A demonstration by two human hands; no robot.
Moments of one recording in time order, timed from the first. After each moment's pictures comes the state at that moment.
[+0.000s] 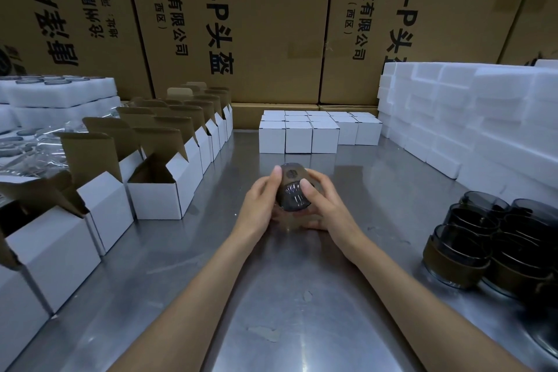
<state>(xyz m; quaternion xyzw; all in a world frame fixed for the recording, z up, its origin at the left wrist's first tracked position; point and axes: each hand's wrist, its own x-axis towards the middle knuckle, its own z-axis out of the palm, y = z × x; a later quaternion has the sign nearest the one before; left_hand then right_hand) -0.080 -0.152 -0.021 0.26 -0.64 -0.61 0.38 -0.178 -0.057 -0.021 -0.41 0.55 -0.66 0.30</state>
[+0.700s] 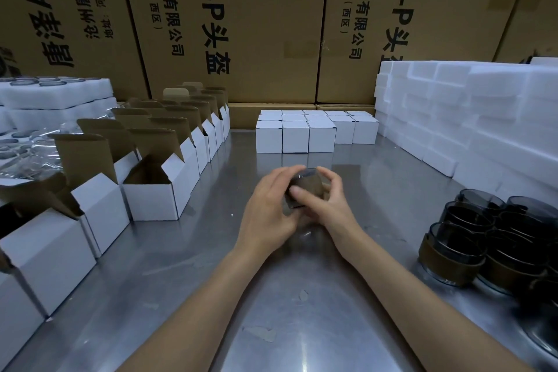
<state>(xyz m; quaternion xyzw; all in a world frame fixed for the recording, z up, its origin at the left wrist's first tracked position) -0.081 -0.140 -0.031 0.13 -0.85 -0.19 0.48 -0.178 -0.058 -0.017 -0.33 0.60 -0.69 0.25</state>
